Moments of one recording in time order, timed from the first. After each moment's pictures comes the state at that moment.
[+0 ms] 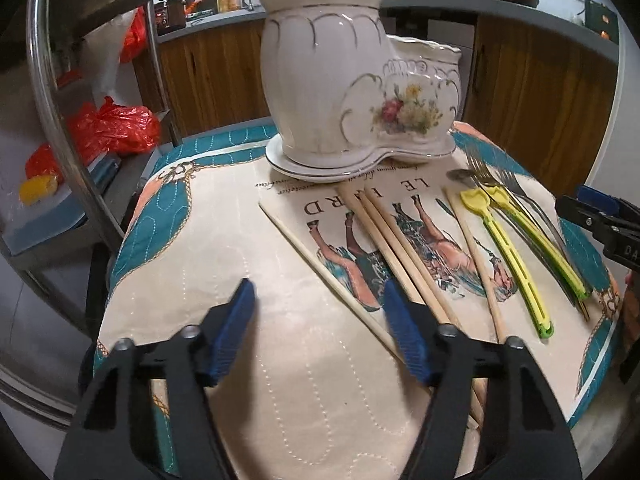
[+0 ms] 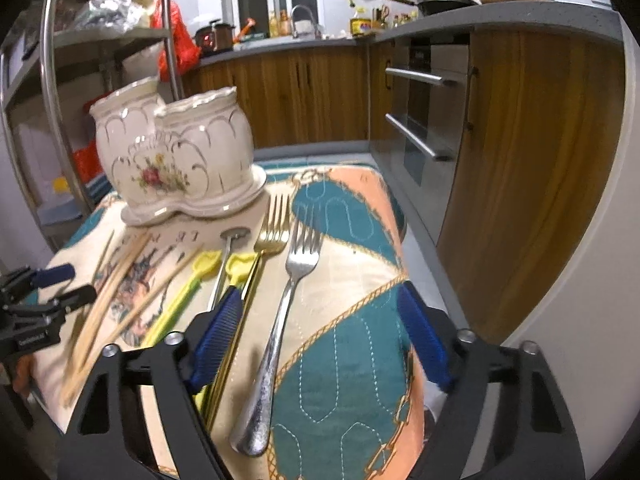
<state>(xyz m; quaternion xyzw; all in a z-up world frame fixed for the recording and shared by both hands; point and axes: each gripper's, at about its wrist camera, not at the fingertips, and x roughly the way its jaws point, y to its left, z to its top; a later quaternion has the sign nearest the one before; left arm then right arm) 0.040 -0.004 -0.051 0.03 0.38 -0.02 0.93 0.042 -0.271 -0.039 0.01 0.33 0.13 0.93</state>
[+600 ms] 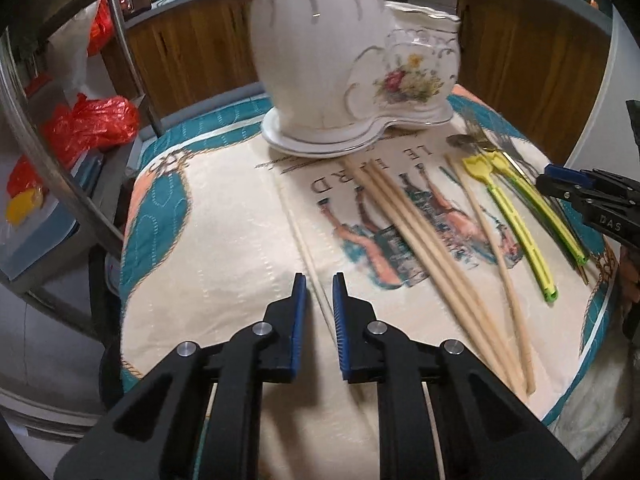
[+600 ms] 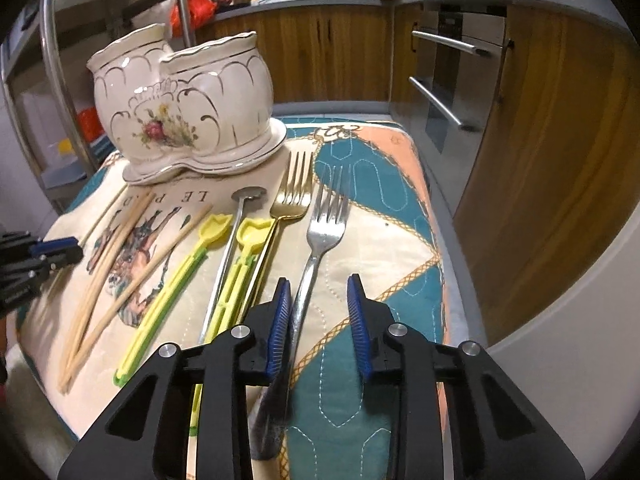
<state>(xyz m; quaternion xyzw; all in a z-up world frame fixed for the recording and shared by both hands) 0.055 0.012 -0.041 0.07 0.45 -0.06 0.89 0.066 -0.253 -0.043 -0.02 0.41 0.16 0.90</state>
